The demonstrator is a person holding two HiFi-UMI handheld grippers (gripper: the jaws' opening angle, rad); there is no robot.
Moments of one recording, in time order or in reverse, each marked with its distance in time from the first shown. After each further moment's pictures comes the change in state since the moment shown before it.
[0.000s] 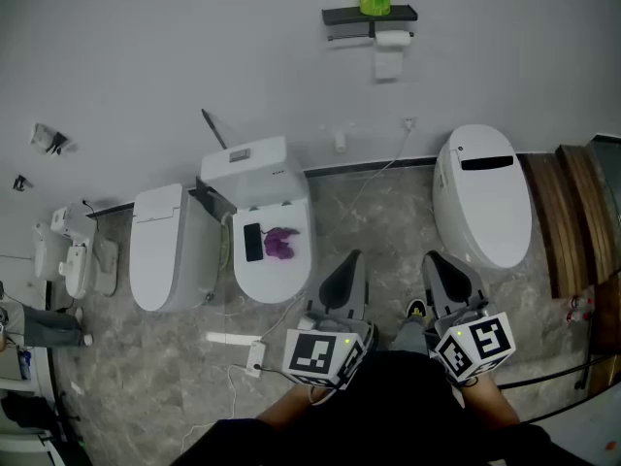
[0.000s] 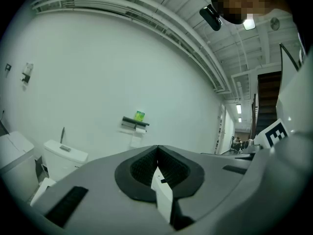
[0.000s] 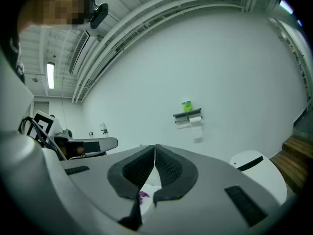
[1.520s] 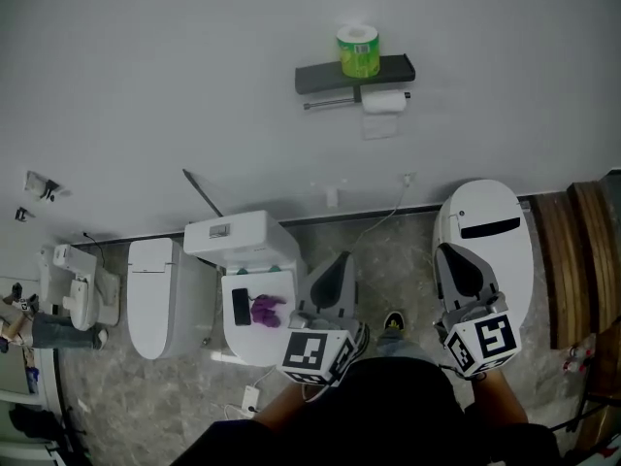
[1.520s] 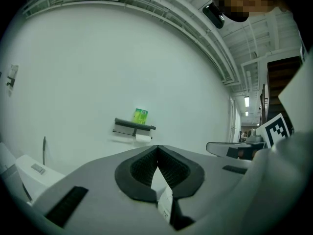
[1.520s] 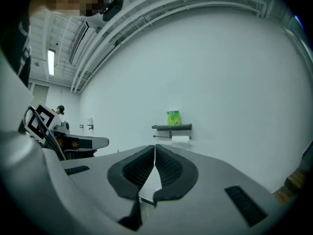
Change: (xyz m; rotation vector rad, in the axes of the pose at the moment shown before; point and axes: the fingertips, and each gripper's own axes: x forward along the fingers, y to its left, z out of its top) left arm 0.284 0.055 0.044 0.060 0.014 0.044; right arm 0.198 -0.217 0.096 -0.165 -0.036 -0.004
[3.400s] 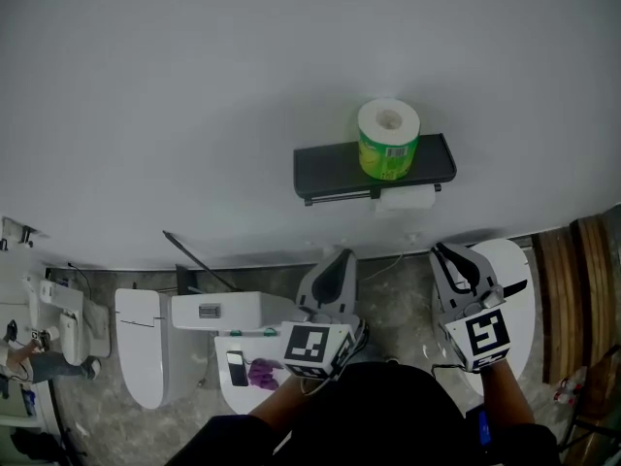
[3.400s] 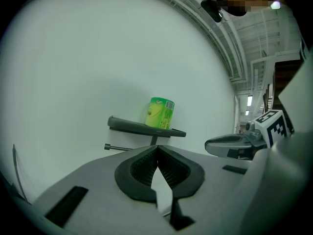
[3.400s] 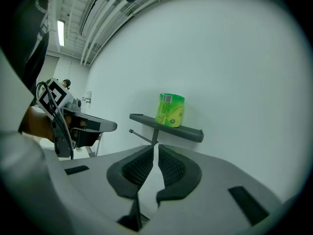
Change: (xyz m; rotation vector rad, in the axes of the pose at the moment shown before) left arm 0.259 0.135 0.040 -0.007 0.039 -0.046; right arm 0.268 -0.107 0.012 -0.264 0.157 0.059
